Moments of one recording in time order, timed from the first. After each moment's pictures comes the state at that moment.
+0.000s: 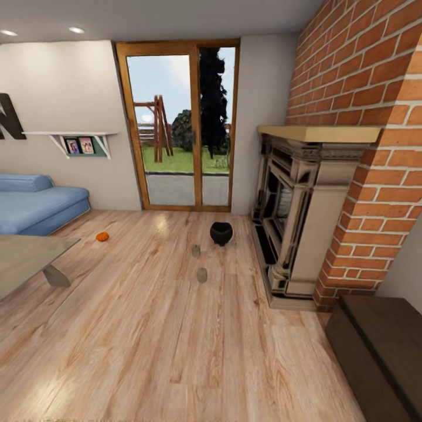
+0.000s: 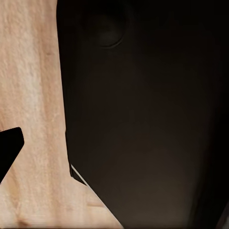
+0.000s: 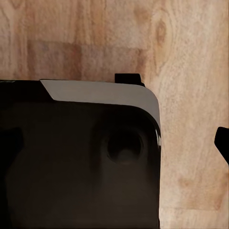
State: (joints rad) left arm 0.01 0.00 0.01 -0.03 0.01 0.00 0.00; right arm -0.09 0.00 0.00 -0.08 0.00 -0.09 -0.01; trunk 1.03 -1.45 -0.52
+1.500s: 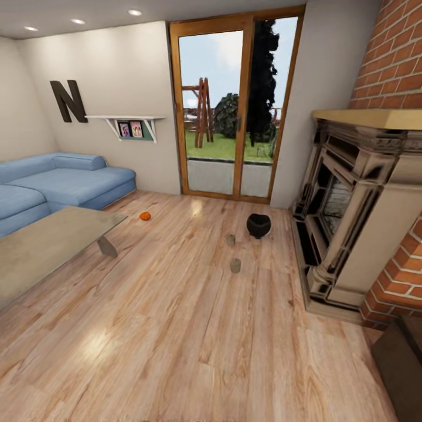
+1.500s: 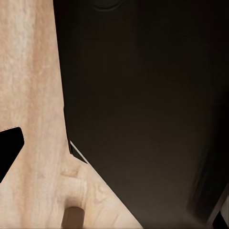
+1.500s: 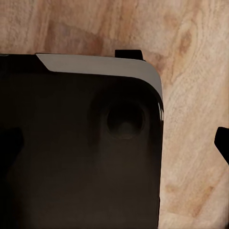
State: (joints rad) left arm 0.01 0.00 0.01 -0.03 0.01 0.00 0.00; right arm -0.09 0.00 0.00 -0.08 0.00 -0.09 -0.01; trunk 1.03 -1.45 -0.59
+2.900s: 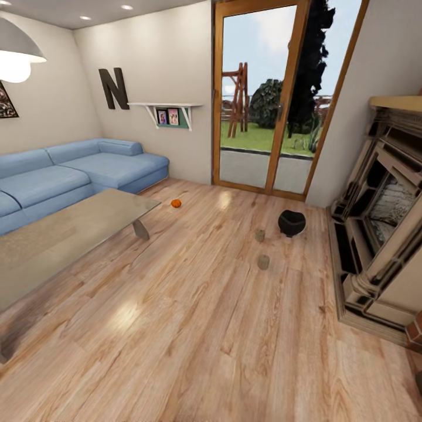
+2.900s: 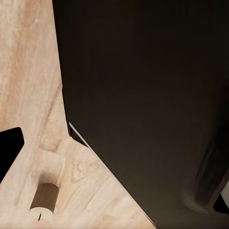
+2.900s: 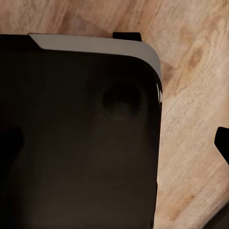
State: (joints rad) left arm 0.01 0.00 0.01 -0.03 0.01 0.00 0.00; right arm -0.09 0.00 0.00 -0.08 0.00 -0.09 -0.01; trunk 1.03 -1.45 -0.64
